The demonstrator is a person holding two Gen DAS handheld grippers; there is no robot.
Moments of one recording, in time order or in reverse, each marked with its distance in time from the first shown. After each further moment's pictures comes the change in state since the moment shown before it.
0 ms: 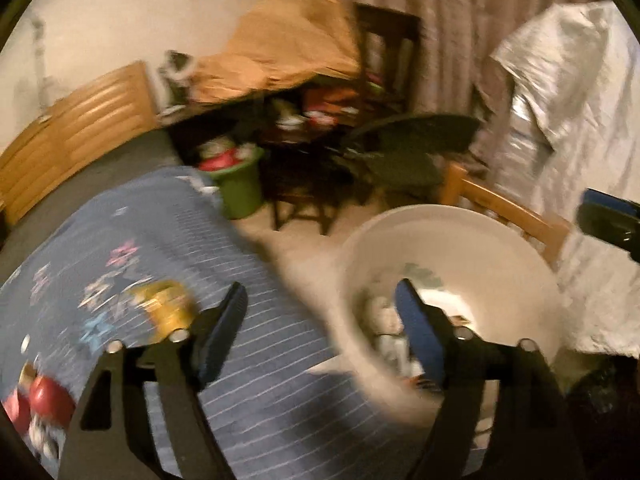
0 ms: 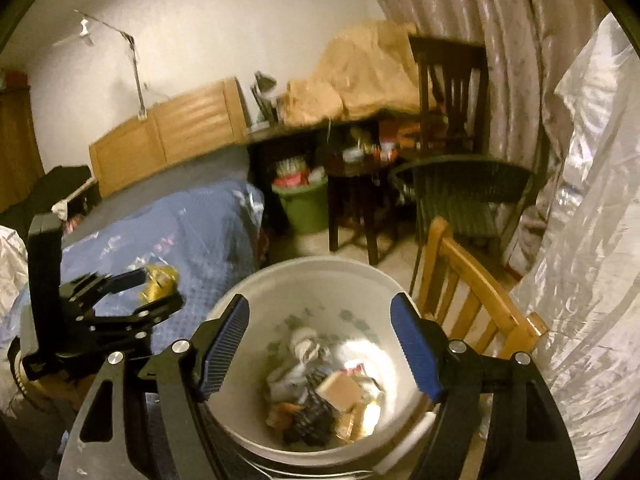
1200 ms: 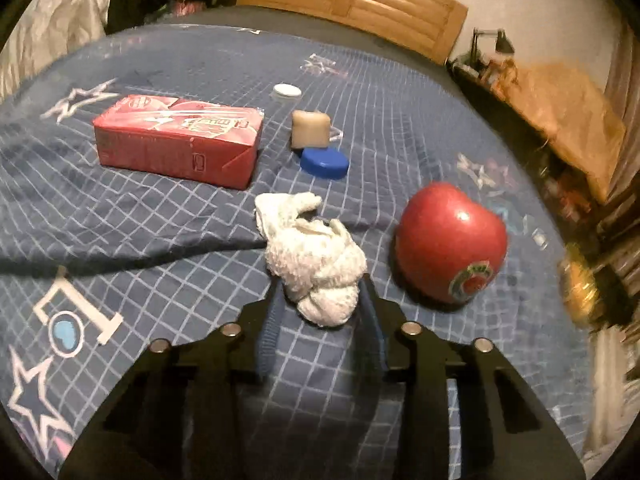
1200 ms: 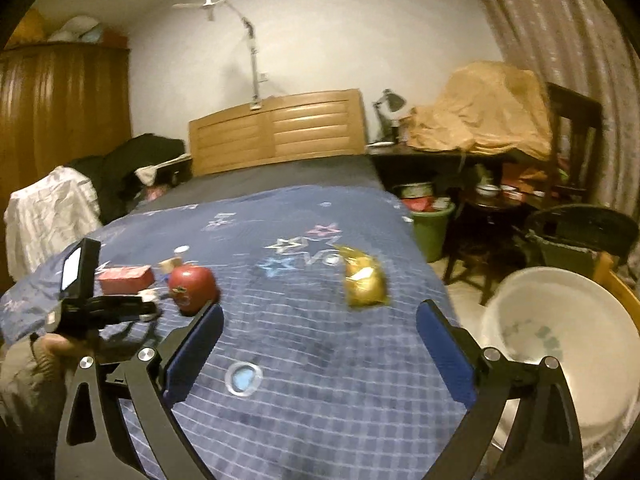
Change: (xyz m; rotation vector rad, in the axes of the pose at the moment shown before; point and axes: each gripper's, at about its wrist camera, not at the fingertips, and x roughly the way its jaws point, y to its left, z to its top) left arm -0.096 0.334 -0.206 -0.881 0.126 0.369; right arm 0.028 0.288 -0.079 -0.218 -0.067 0.304
